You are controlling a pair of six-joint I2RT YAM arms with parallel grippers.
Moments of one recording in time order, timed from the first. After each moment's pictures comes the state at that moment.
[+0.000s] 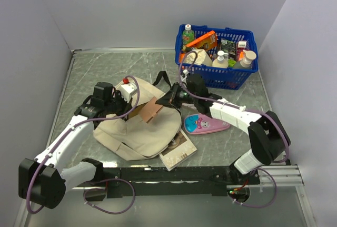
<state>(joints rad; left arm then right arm) -0.31 1.08 0.80 -0.42 0.40 0.29 0.61 1.52 0.97 0.06 -0.49 1.09</state>
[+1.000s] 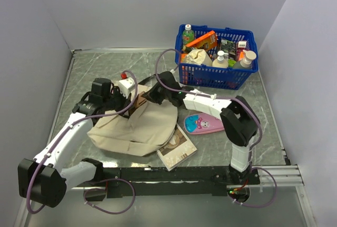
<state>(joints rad) -0.31 1.09 0.87 -0.45 0.42 0.25 0.78 1.86 1.32 -0.07 -0.04 1.35</state>
